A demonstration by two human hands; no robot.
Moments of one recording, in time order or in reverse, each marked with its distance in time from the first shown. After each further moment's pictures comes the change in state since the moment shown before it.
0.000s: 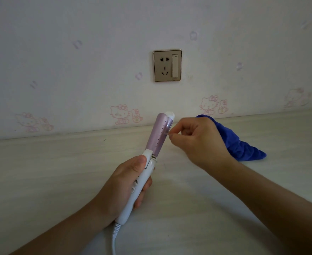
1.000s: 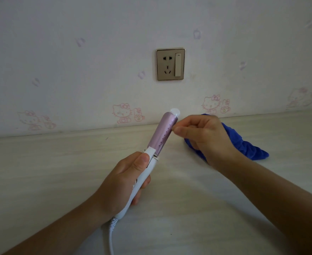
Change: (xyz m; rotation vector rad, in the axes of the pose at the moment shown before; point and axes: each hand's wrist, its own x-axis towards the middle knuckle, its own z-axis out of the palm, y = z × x) left_hand -0.003 0.004 -0.009 0.113 -0.005 0.051; right_hand 0.008 0.006 -0.004 0.424 -0.073 0.087
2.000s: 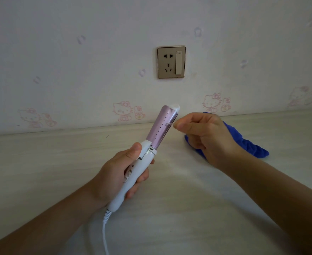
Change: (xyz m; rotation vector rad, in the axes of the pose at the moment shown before) left_hand 0.013 0.005 -0.016 -0.227 -0.157 -0.117; right_hand 0.006 0.002 -0.006 0.168 -0.025 0.118
